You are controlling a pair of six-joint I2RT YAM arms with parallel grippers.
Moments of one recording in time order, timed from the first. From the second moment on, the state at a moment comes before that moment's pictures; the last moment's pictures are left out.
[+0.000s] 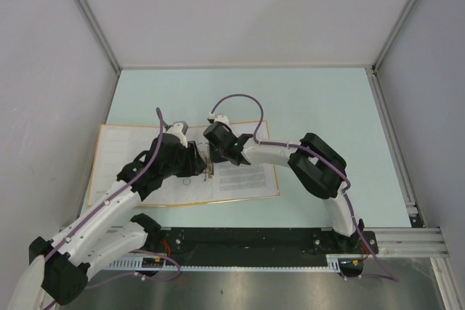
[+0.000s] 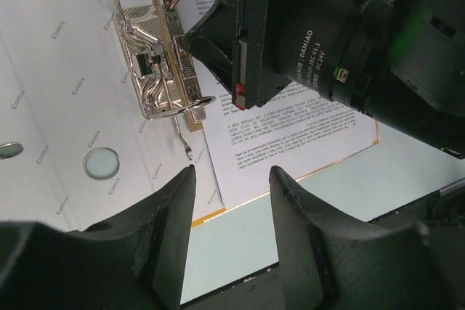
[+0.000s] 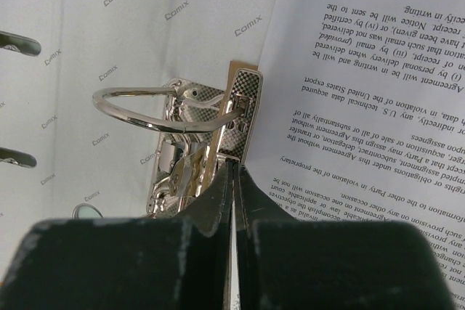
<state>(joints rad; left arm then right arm) -0.55 0.85 0.67 -0.54 0.01 -0.58 0.99 2.09 1.44 -0.17 0.17 0.65</state>
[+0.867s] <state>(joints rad) -0.37 0.82 0.47 -0.40 0.00 -0.70 1.04 2.35 1.81 -0.28 0.20 0.57</state>
